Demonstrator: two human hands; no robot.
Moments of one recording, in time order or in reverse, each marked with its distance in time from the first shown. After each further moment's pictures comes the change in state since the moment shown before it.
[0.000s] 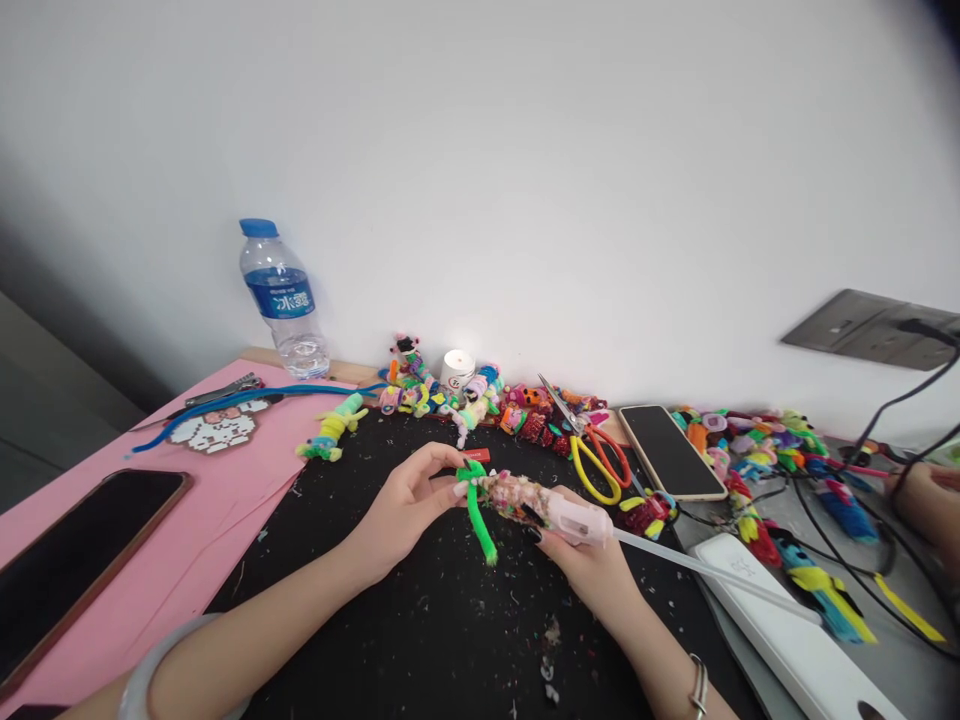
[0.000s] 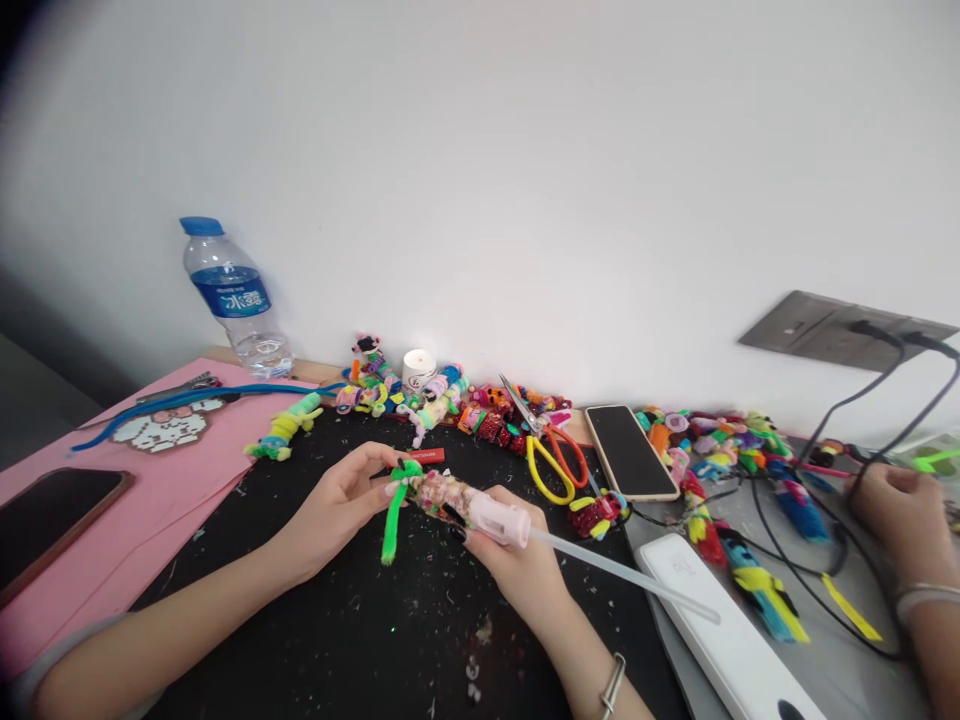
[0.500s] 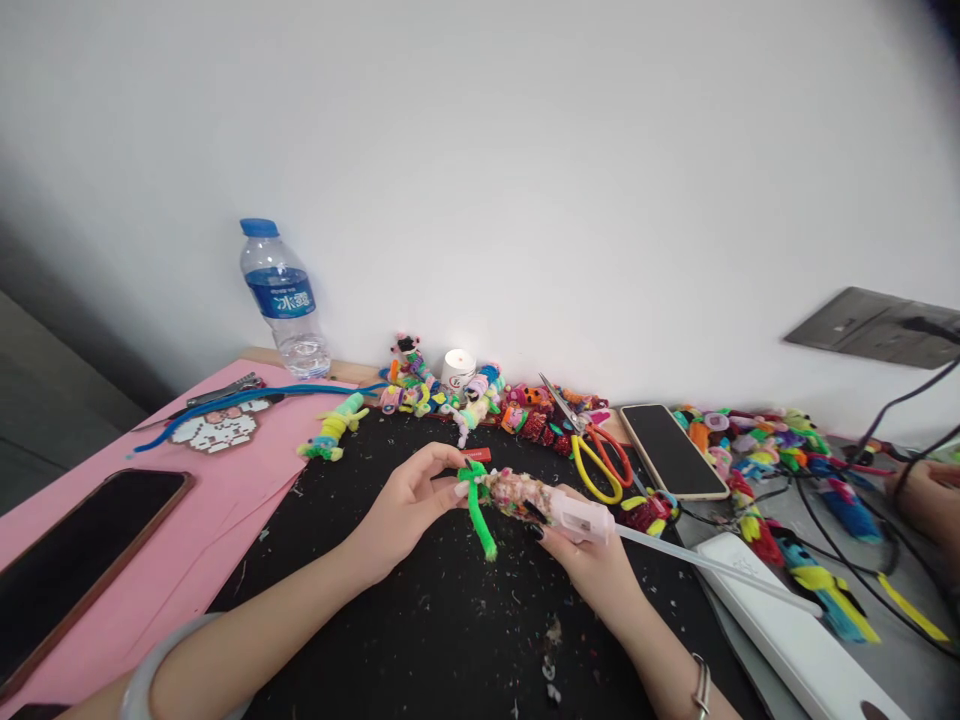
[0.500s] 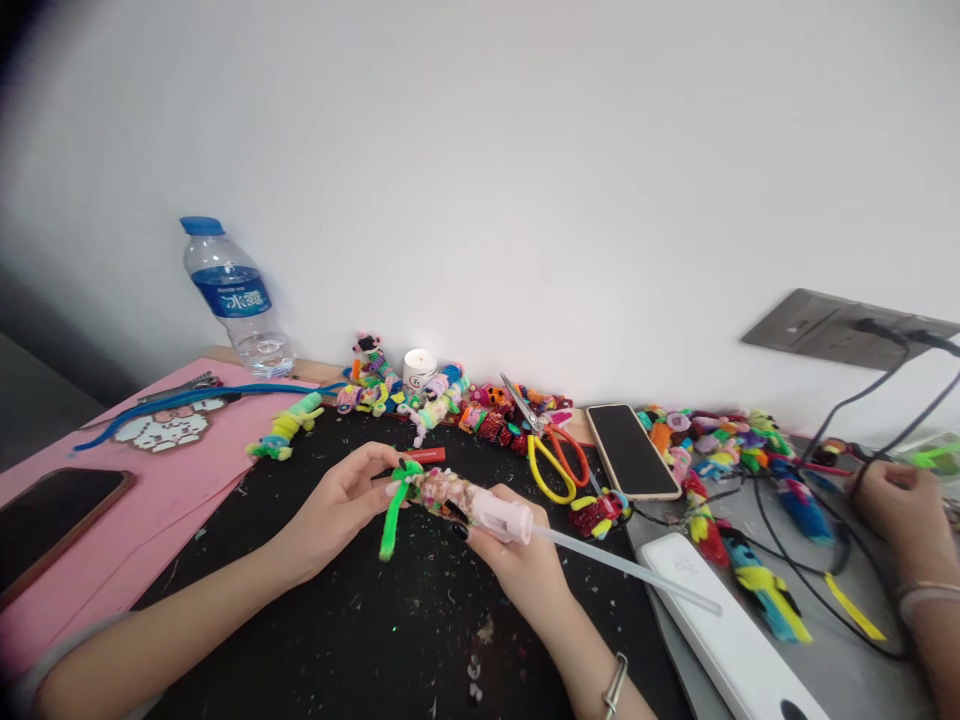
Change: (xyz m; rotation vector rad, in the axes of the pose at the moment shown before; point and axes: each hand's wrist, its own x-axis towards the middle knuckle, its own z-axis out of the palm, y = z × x) left_hand -0.001 0.000 -0.001 0.016 0.013 -0.029; right_hand -0.004 0.010 0.000 -0.119 0.109 -0.020
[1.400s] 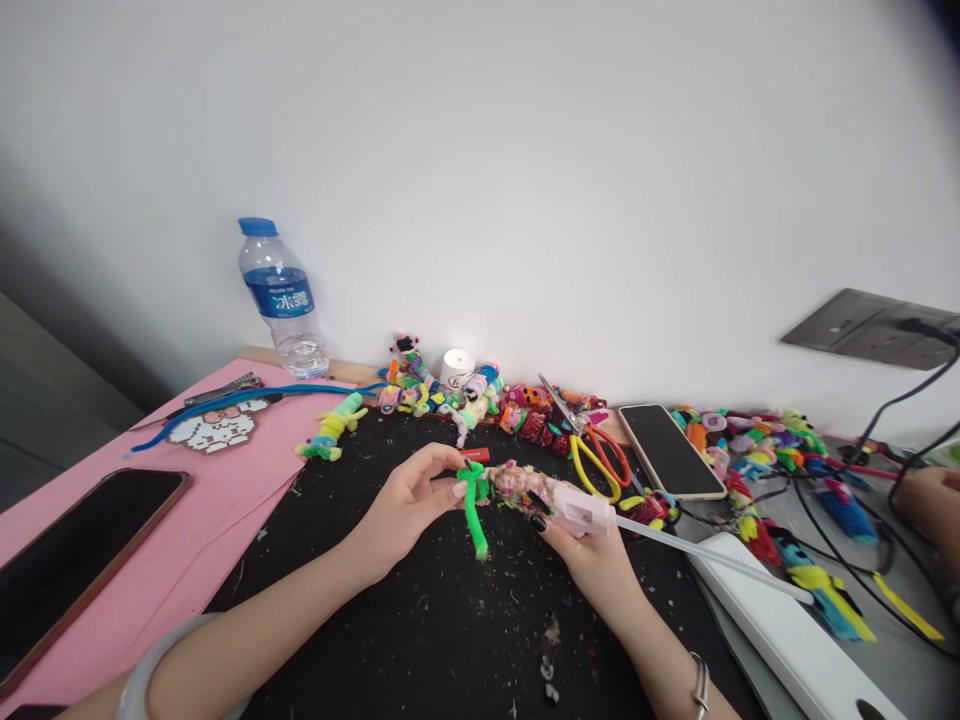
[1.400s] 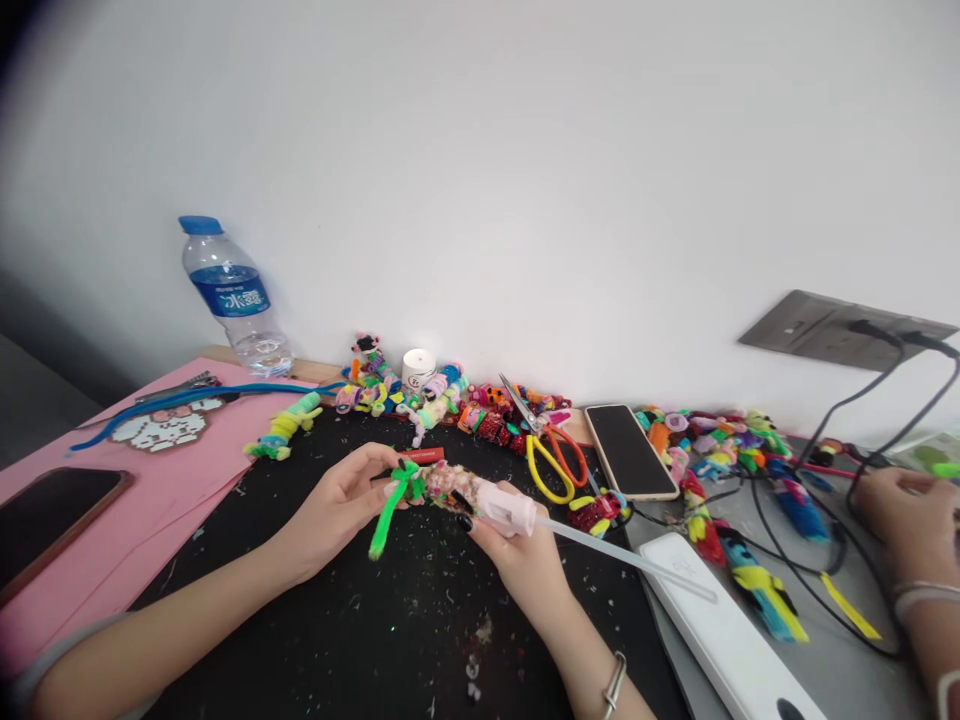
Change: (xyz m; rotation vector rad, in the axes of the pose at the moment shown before) left_hand 0.000 -0.002 -0.002 -0.011 -0.028 -0.009; right_hand 0.004 0.000 -0.001 -0.018 0.005 -0.020
